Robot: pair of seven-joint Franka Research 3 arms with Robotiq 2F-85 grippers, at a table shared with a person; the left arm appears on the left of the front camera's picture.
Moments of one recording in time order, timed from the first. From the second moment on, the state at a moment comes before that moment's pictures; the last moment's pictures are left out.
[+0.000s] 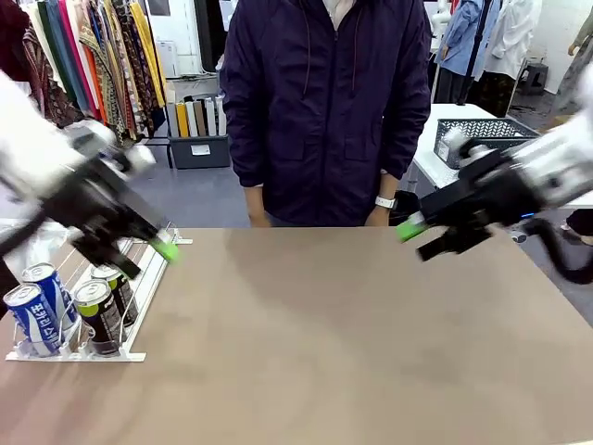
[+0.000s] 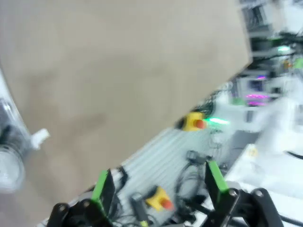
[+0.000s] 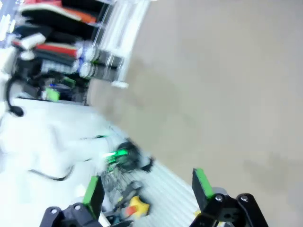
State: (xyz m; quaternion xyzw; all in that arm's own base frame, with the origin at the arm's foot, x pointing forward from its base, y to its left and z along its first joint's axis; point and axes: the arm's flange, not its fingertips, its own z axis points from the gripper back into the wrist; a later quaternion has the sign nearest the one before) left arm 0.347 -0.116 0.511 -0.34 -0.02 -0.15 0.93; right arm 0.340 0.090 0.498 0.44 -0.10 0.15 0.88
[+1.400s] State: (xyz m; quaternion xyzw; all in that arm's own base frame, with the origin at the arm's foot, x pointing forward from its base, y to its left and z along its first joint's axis) left arm 0.241 0.227 0.485 -0.58 -0.23 0.24 0.74; right arm 0.269 -0.220 0.428 0.62 -0.23 -0.20 0.72
